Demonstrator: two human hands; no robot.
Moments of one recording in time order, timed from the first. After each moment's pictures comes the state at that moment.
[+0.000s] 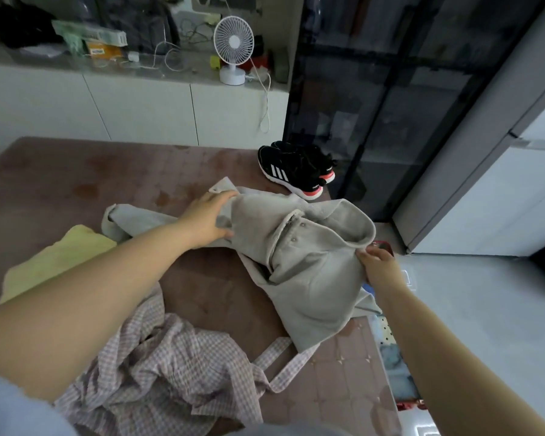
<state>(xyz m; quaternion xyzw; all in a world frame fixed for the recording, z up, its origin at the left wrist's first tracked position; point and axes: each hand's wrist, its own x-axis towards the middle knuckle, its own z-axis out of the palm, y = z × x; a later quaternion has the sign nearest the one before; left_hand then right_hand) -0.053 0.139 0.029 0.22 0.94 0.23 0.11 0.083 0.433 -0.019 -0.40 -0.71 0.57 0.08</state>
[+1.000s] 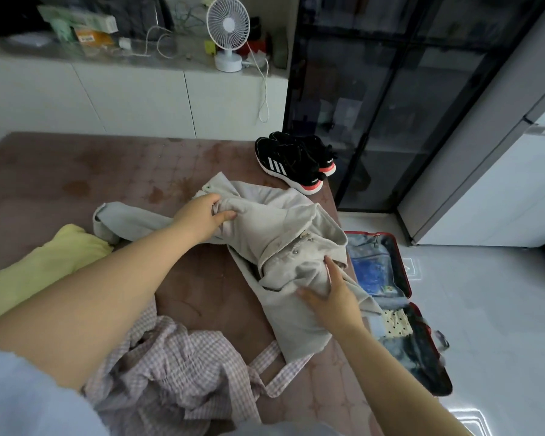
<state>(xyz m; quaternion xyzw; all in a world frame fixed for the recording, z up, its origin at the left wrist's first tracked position) -0.078 0.159 0.002 0.16 0.95 0.28 0.06 0.108 0.370 -0.040 -0.25 -0.86 0.45 -0.03</state>
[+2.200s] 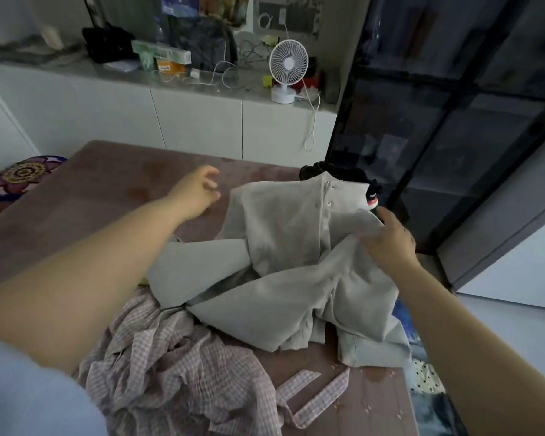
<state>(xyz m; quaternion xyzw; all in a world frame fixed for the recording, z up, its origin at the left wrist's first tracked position) -0.114 0.074 0.061 0.02 0.92 0.40 0.02 -0.013 0.415 0.032 -0.18 -0.94 0.29 0.07</state>
